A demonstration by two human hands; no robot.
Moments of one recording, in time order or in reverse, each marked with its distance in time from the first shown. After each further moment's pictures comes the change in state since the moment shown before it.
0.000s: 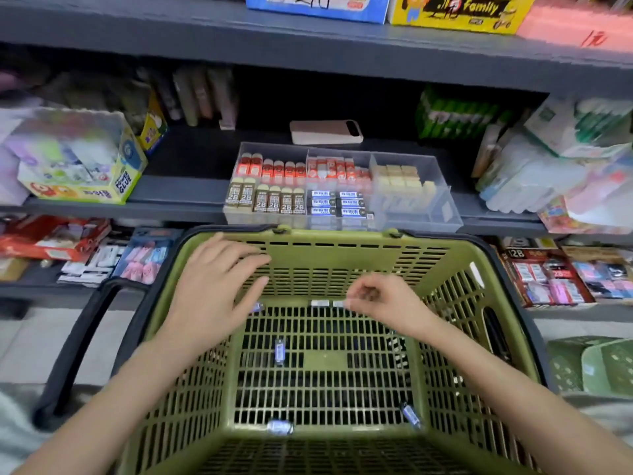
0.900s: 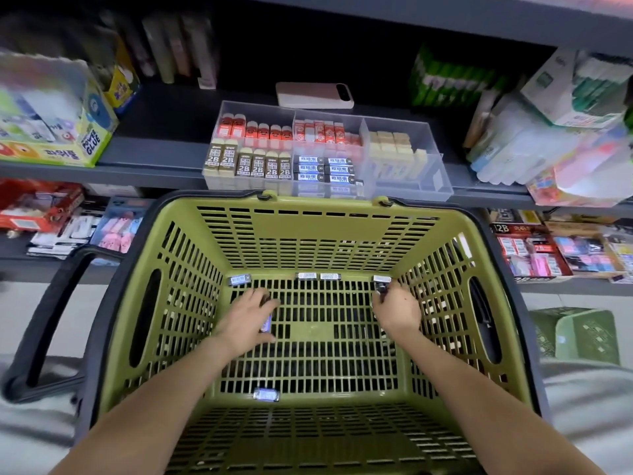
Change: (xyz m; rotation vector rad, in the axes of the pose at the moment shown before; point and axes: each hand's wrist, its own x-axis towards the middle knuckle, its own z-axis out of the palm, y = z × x) left_hand -0.078 0.000 0.161 0.083 -0.831 -0.203; right_hand -0.009 0.116 0.070 -0.371 0.304 0.680
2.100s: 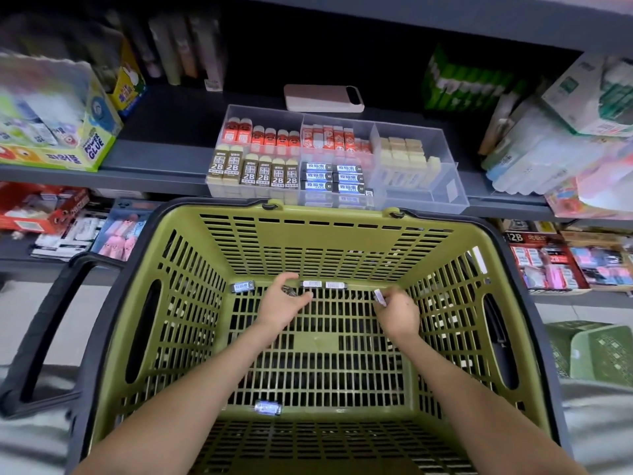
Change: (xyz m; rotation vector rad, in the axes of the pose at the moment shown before) left_hand 0.040 0.046 -0.028 -1.264 0.210 -0.419; right_hand 0.020 -0.003 0.011 0.115 -0.028 -0.046
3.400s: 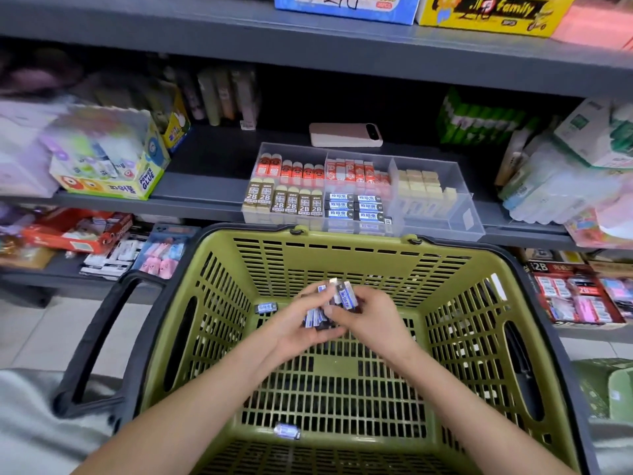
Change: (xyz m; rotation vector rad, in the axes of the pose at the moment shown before) left_hand -0.048 0.068 -0.037 -0.850 -0.497 -0.202; right_hand -0.077 -0.113 -0.071 0.562 -0.253 -0.427
